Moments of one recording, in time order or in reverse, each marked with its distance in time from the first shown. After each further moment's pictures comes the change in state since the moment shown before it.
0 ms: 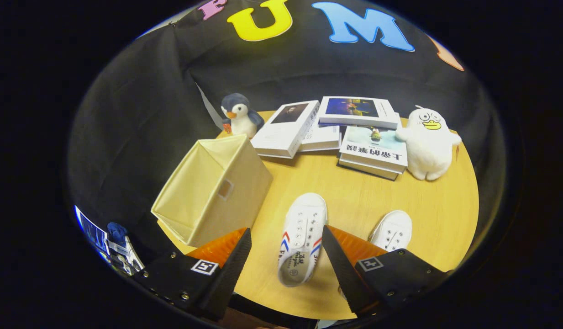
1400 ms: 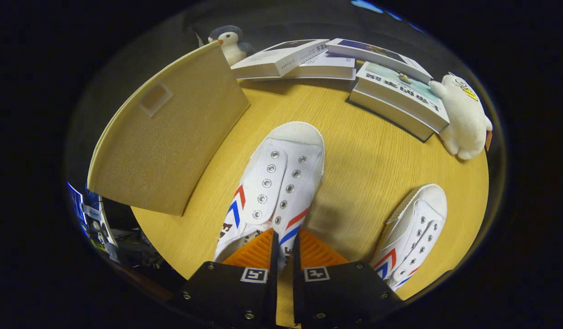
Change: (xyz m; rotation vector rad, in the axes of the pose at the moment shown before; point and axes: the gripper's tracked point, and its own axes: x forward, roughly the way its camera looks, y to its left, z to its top) arm 0.099 -0.049 -0.092 -0.127 0.278 -0.042
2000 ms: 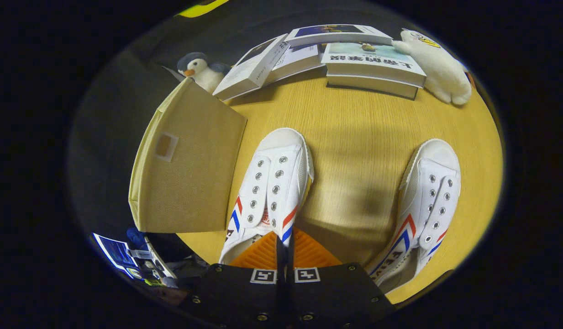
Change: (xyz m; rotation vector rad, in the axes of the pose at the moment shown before) arm -0.040 0.028 0.007 0.327 0.032 0.202
